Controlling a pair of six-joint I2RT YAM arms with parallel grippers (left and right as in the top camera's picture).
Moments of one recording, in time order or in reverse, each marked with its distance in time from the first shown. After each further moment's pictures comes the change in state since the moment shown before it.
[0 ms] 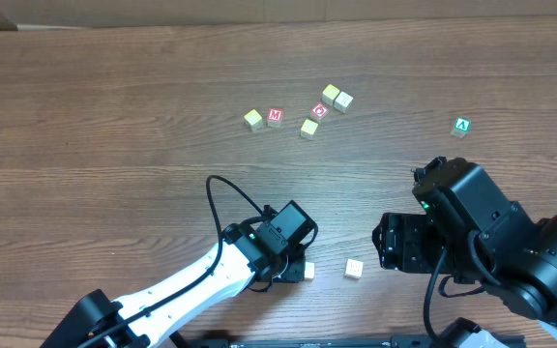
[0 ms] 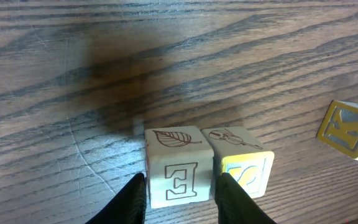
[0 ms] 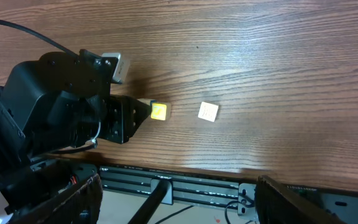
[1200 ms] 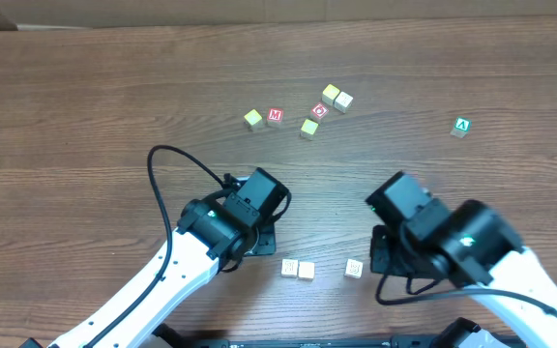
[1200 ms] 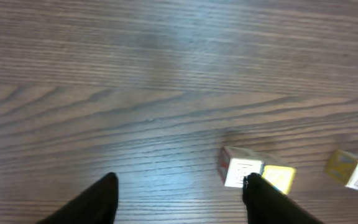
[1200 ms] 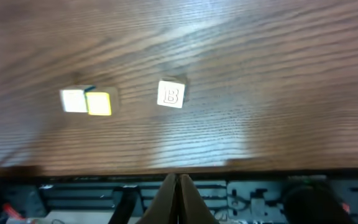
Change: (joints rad) left arm 0.169 -0.148 0.220 -0.387 -0.195 0.069; right arm 0.000 0.017 -0.478 0.230 -0.018 0.091
